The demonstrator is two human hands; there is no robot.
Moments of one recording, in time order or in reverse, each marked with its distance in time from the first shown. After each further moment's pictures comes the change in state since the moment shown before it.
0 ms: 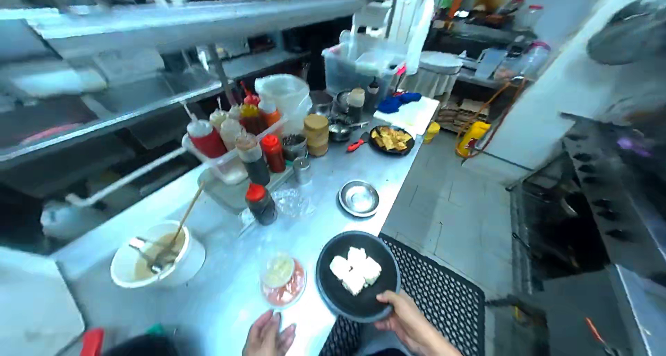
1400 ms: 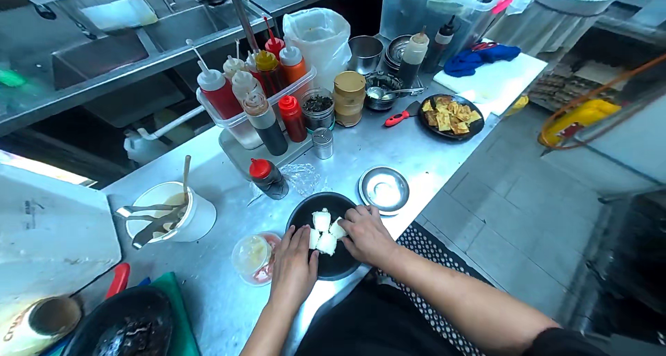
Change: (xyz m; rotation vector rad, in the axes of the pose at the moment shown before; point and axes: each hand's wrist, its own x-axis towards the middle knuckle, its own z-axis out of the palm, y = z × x) left_hand 0.075 0.051 0.116 1.395 0.077 0.801; right_hand 0.131 -0.129 0.096 -1.874 -0.491 -1.156
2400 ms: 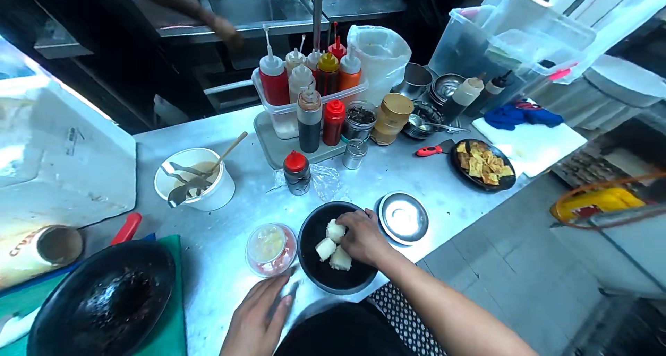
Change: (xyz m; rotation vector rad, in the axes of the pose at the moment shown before) left_hand -0.104 -0.034 -0.037 -0.428 0.132 -0.130; right_hand 0.062 -0.008 -0.008 0.217 -0.172 0.008
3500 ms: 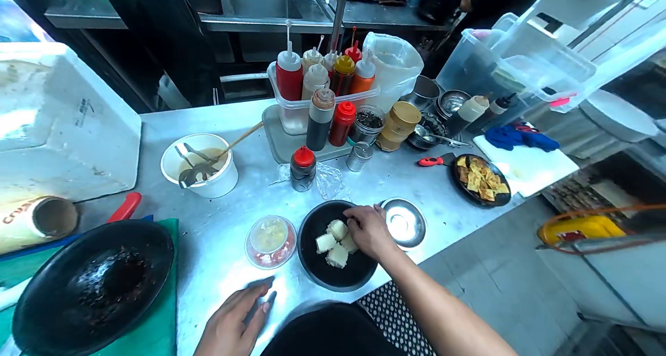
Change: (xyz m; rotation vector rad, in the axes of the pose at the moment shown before) left_hand -0.031 -0.020 -0.015 -0.034 -0.040 -0.125; right_hand -0.003 -0.011 -0.025 0.017 0.153 0.072
